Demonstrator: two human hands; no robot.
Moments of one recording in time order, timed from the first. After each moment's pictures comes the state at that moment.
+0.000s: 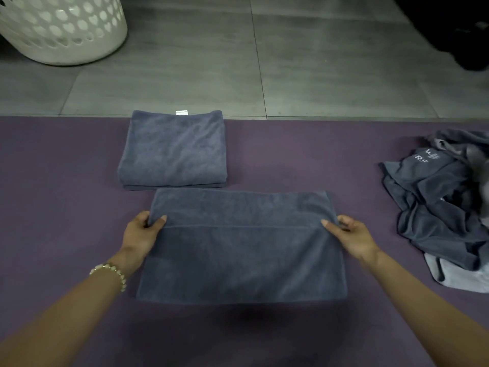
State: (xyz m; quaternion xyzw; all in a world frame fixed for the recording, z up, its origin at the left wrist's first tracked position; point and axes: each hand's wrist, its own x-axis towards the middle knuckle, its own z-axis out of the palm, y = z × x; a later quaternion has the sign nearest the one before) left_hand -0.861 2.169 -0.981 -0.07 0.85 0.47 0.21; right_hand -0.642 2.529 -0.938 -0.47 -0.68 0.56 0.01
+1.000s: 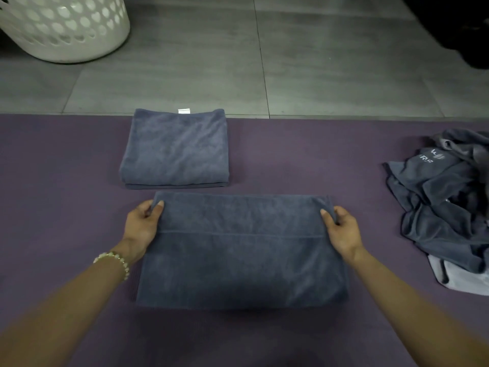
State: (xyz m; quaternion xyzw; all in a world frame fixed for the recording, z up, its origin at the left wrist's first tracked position) left_hand -0.868 2.183 -0.966 -0.06 0.82 0.54 0.18; right_hand -0.661 2.518 -0.958 -0.45 -0.75 0.48 0.10
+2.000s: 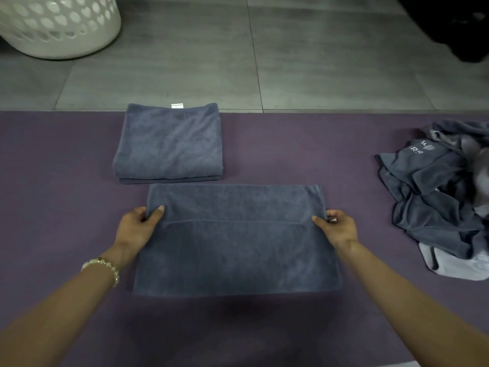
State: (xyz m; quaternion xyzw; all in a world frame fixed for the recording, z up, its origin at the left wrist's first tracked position) left_hand -0.854 2.175 -0.960 -0.02 0.89 0.42 0.20; right_hand -0.652 2.517 -0.961 -0.56 -0.69 0.46 0.05
